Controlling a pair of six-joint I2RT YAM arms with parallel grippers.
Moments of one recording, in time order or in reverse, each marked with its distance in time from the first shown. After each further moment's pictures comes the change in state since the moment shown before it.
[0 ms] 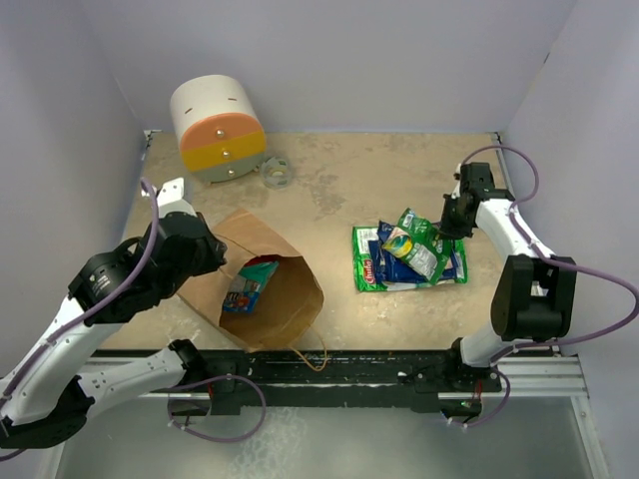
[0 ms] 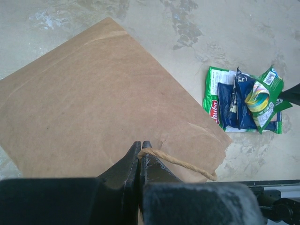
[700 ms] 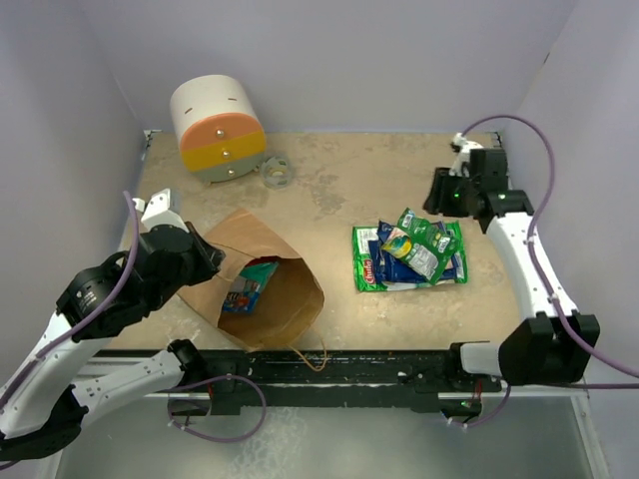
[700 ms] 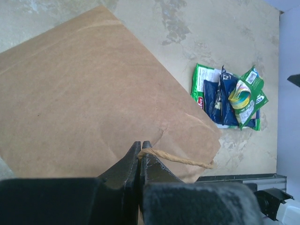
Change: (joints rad) left arm 0.000 -0.094 -0.058 0.017 0.030 -0.070; right arm 0.036 -0.219 0.111 -0.035 -0.106 -0.073
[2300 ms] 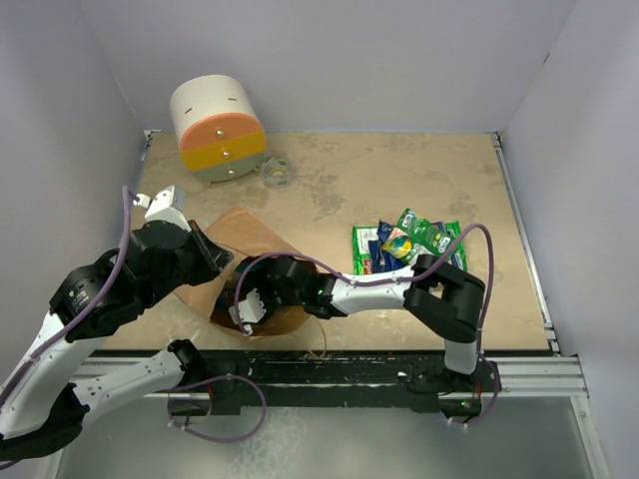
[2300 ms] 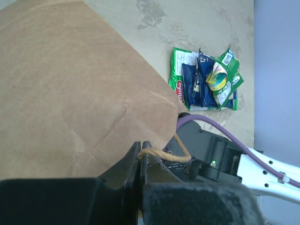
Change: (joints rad) left arm 0.000 0.018 0.039 0.003 0.136 -0.008; right arm 1.197 0.526 -0.161 0.990 0.013 -1.204
